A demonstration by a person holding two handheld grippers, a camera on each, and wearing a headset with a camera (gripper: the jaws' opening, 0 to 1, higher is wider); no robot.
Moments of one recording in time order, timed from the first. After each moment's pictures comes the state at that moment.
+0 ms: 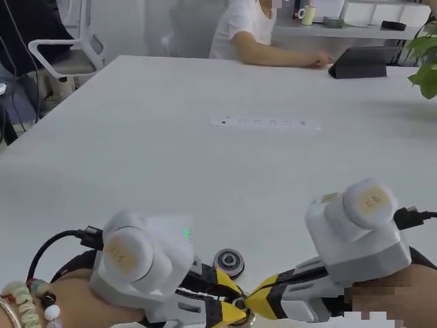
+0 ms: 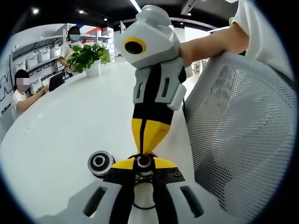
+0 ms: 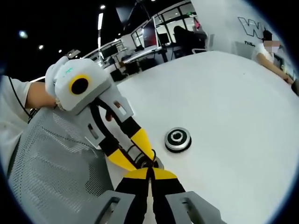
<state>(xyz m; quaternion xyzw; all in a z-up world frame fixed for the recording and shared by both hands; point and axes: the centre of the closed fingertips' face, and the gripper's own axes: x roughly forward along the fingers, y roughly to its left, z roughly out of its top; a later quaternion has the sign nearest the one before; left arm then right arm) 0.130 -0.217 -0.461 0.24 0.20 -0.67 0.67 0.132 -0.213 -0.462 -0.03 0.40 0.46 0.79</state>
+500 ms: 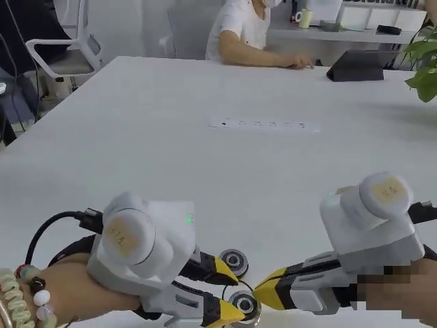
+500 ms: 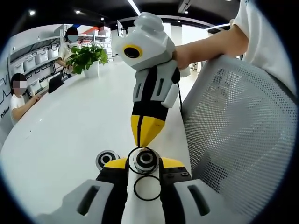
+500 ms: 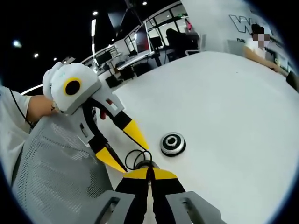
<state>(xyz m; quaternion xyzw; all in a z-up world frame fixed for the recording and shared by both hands) 0.134 -0.201 -0.442 0.25 0.20 -0.68 0.67 0.139 -0.216 -0.452 0.00 0.40 0.44 0.81</state>
